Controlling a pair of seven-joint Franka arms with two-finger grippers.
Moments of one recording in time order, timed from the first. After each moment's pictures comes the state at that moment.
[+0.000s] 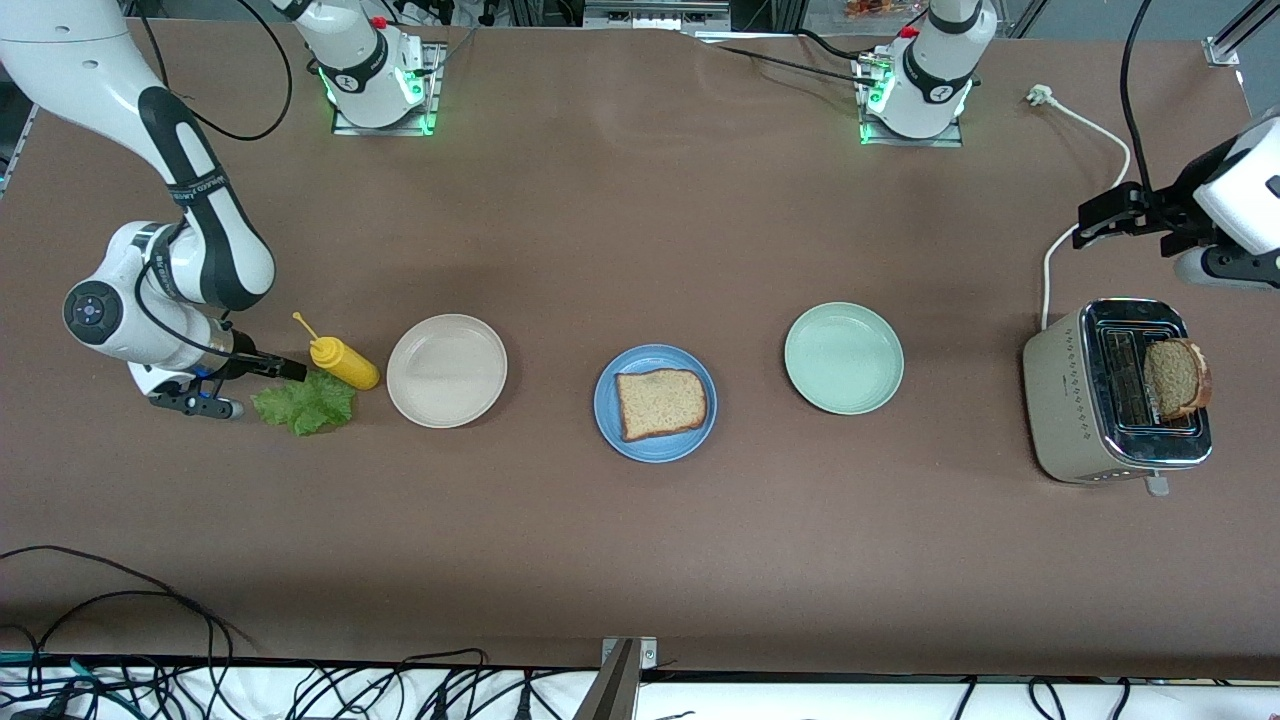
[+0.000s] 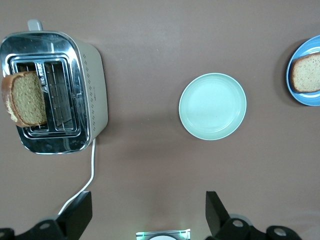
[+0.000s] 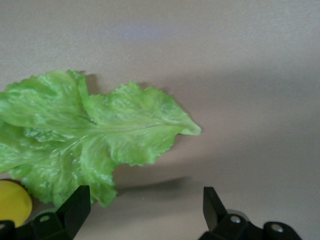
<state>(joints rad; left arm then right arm) -0.02 0.07 0.00 -1.49 -0.02 1.41 0.05 -0.18 0.49 0.05 -2.02 -0.04 2.42 0.09</state>
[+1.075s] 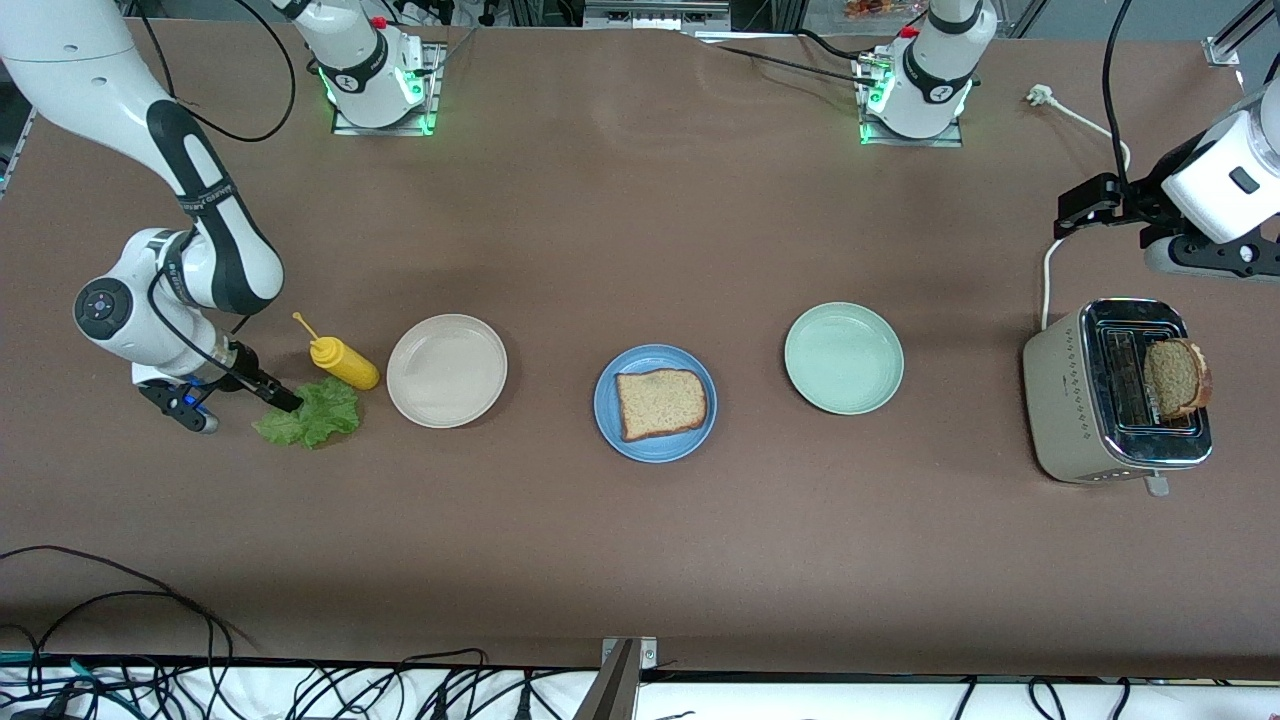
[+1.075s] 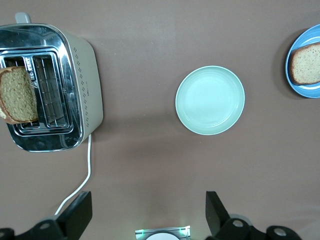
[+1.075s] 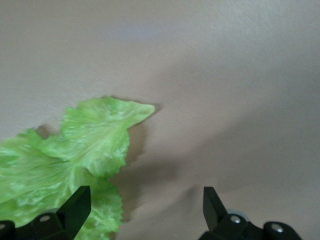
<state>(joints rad) -0.03 0.04 0.00 -1.56 -0.02 1.43 0.05 -0.19 0.53 0.06 -2.02 -0.04 2.57 0.46</state>
